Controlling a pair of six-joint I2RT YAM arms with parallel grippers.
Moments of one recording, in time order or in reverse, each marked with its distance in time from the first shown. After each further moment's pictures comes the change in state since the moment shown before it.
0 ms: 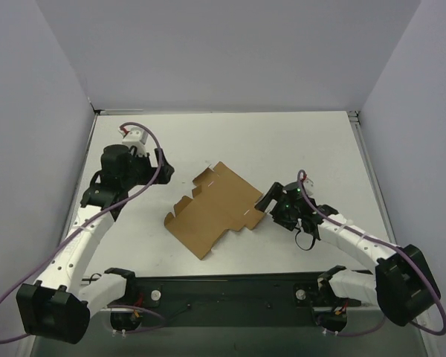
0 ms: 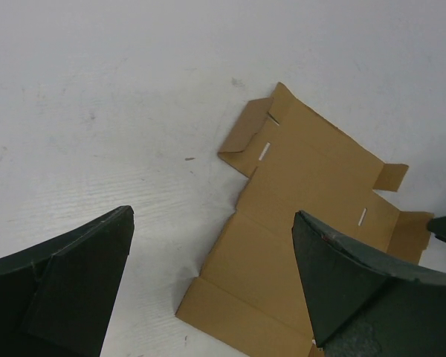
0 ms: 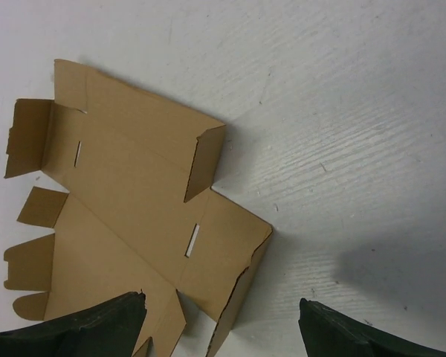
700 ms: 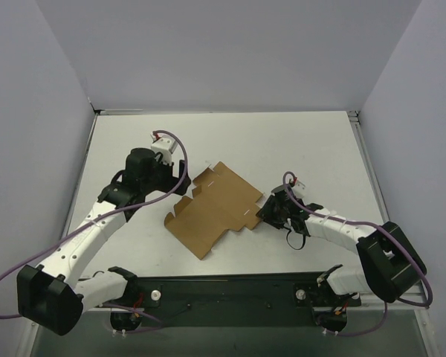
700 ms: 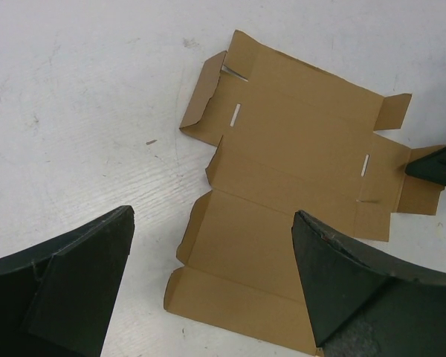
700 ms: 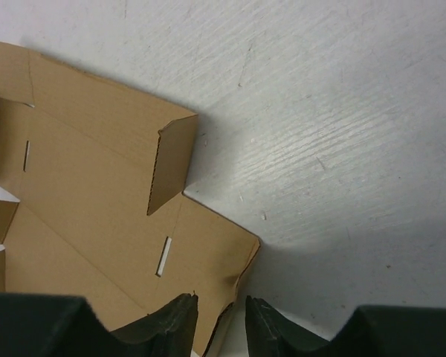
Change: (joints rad) left arm -0.254 0.066 0.000 -0.010 -0.089 0.120; right arm 0.065 0.213 -0.002 0.116 0.059 0.066
